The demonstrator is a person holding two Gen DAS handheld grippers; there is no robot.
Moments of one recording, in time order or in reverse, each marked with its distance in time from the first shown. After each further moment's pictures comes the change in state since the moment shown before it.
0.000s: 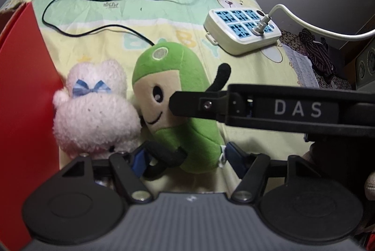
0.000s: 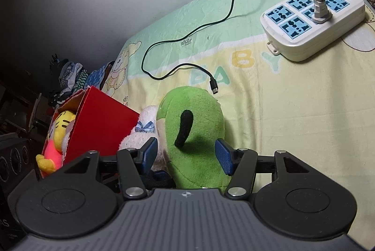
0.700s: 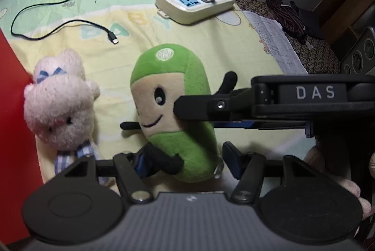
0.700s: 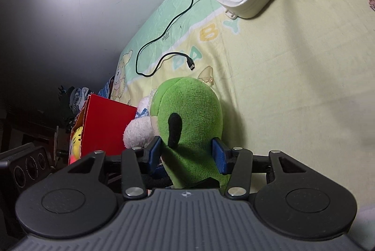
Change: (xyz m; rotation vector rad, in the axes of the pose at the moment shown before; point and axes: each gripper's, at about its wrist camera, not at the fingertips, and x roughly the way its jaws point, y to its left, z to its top) left arm -0.014 -0.046 -0.035 0.191 0.089 -0.071; right arm -0.044 -0.041 -0.043 0.280 -0.001 0.091
